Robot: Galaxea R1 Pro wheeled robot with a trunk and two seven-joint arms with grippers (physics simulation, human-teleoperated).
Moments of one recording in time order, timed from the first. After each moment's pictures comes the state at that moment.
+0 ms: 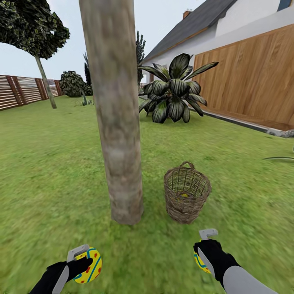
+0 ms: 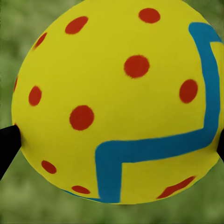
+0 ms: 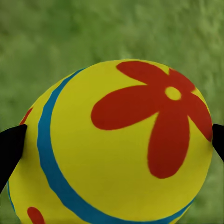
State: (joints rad) left arm -0.38 0.07 0.26 -0.65 0.14 0.46 -0.06; right arm -0.62 -0.03 0.17 -0.39 -0.05 0.42 -0.30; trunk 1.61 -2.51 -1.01
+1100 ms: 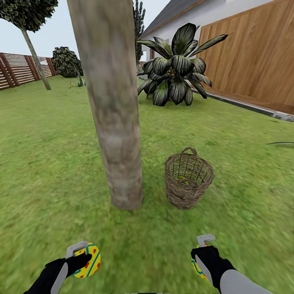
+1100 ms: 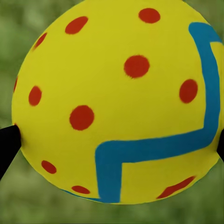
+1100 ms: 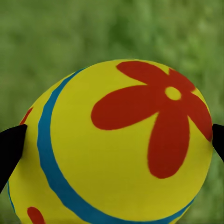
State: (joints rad) left arm -0.38 0.08 0.27 -0.69 0.14 0.46 -0.06; right arm -0.62 0.00 0.19 -0.30 -0.05 0.34 -0.30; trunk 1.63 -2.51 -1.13
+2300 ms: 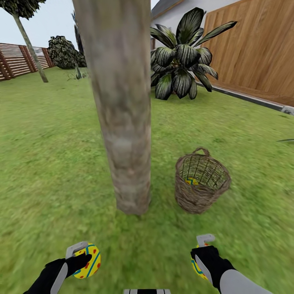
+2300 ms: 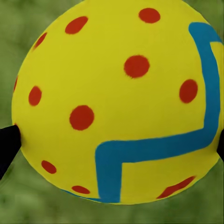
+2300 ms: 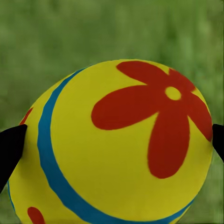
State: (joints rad) left arm -0.38 0.08 0.27 -0.69 0.13 0.46 -0.06; right arm -0.62 0.00 0.19 -0.30 -0.05 0.33 -0.30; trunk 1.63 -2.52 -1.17
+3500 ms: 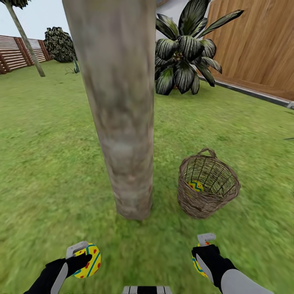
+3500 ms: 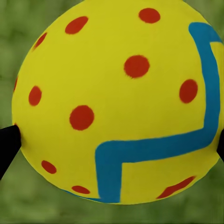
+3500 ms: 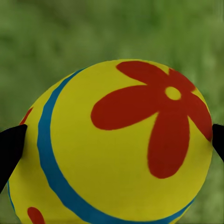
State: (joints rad) left arm -0.38 0.08 0.27 -0.69 0.14 0.46 -0.06; right arm -0.62 -0.01 0.19 -0.31 -0.05 0.33 -0.30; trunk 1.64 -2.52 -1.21
